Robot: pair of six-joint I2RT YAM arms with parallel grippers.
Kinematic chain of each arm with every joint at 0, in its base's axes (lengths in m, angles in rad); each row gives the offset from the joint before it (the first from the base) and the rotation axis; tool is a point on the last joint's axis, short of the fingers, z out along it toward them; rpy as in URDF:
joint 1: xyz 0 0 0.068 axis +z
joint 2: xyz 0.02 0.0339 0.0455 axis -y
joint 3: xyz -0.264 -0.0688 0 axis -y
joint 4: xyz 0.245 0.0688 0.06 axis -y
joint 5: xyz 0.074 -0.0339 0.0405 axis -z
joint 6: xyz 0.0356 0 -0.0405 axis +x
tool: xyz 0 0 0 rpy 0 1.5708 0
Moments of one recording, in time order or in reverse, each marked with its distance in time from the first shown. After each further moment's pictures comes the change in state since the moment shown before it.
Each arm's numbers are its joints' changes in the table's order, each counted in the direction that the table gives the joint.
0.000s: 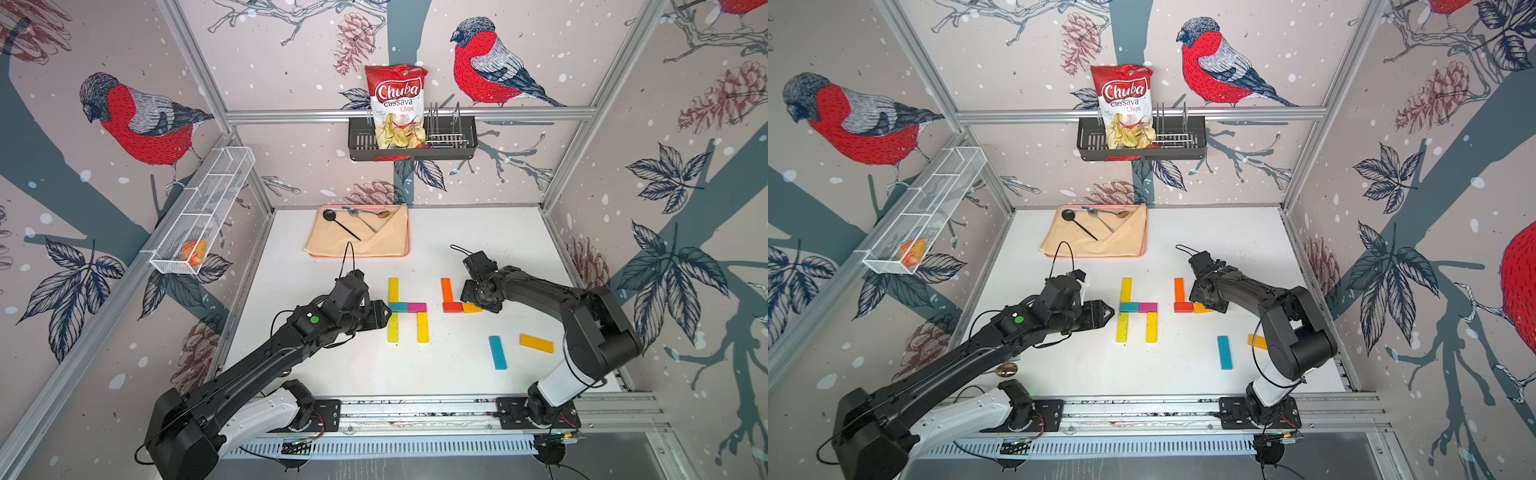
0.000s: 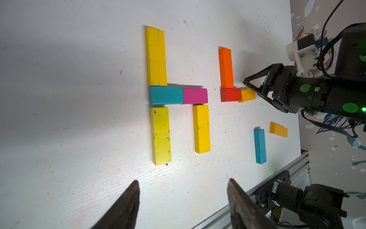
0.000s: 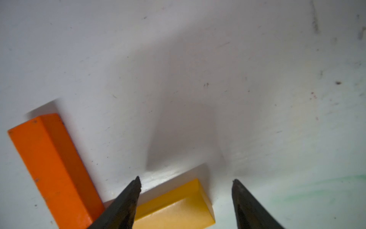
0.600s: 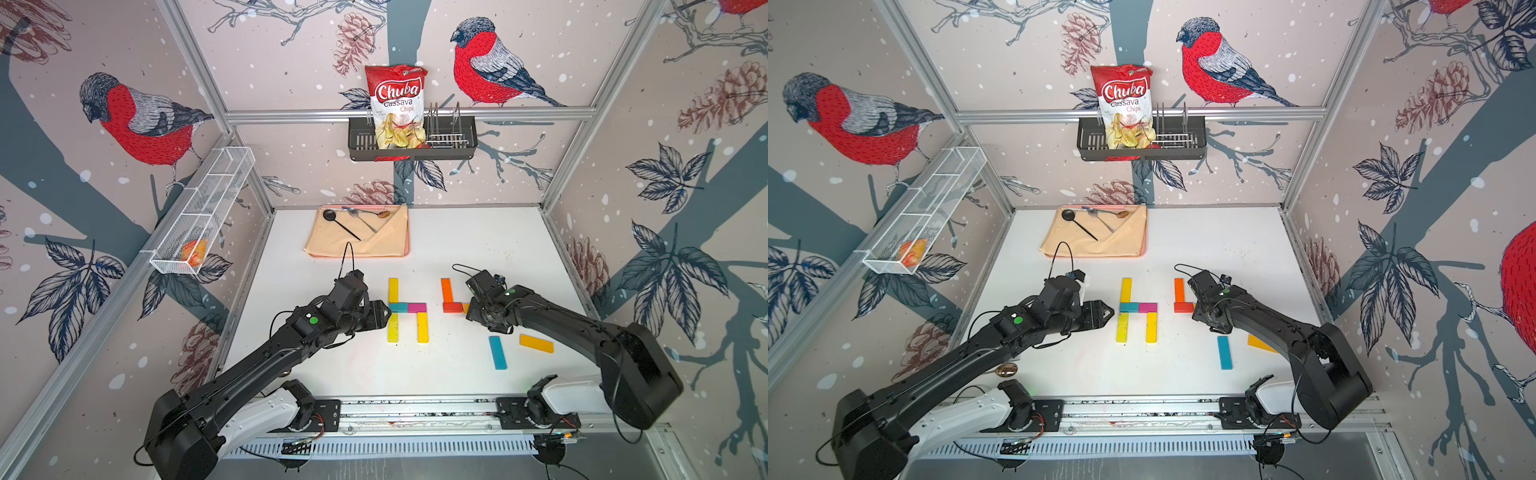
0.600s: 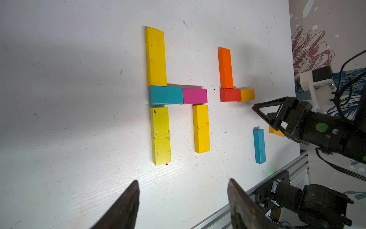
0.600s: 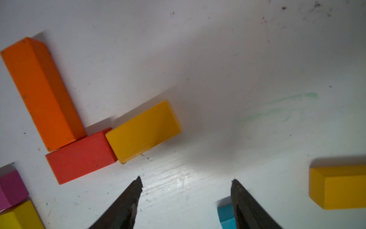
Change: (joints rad) left arm 0.001 0.006 -0.003 0.000 0.000 0.000; right arm 0.126 0.257 -0.190 -0.119 0.050 0.118
